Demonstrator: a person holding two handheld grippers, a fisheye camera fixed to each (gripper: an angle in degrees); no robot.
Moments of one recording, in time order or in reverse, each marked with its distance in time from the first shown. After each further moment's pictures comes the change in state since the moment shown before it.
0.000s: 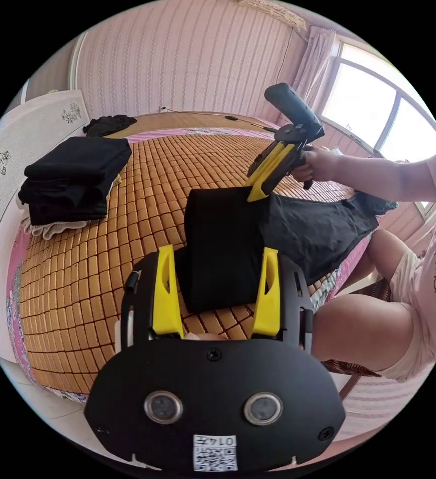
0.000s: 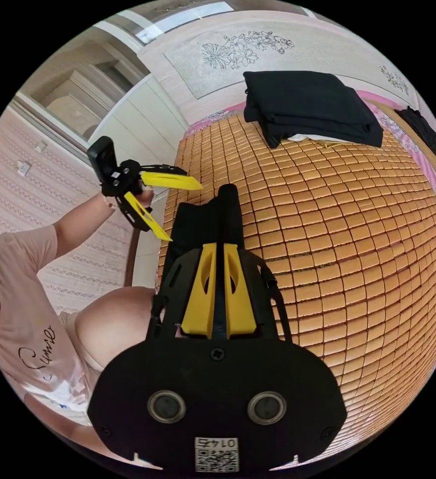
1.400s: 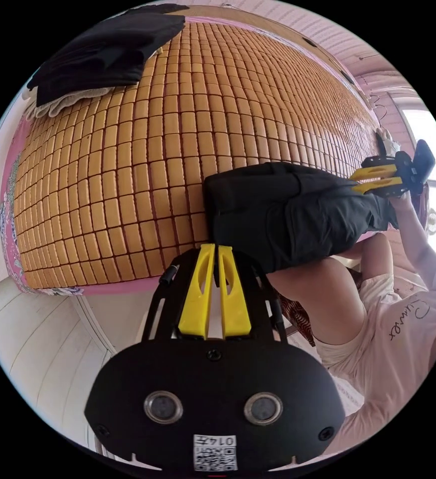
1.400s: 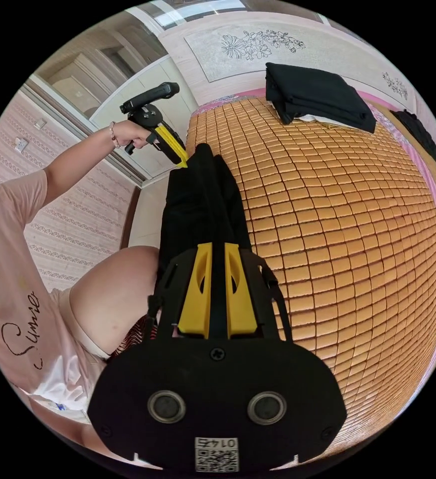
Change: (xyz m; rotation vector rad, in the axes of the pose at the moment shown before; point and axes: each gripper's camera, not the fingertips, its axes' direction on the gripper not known) left arm -0.065 -0.030 0.070 -0.649 0.020 -0.408; right arm 0.009 0.027 0.054 -0.072 0.139 0.050
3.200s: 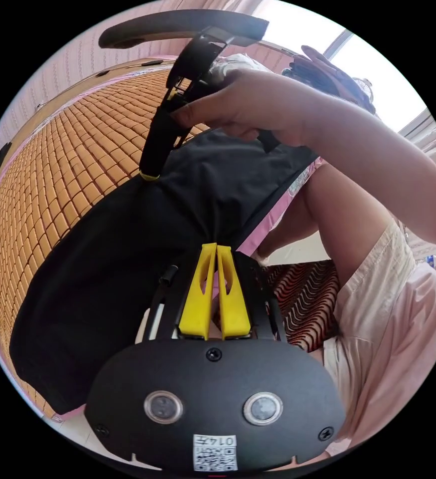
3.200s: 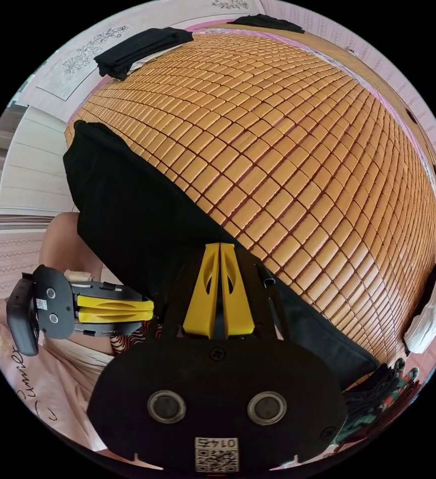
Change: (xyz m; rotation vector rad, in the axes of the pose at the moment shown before) left arm 0.562 0.005 0.187 0.215 0.055 0.666; right arm 0.001 0.394 -0.301 -0.133 0.230 0.652
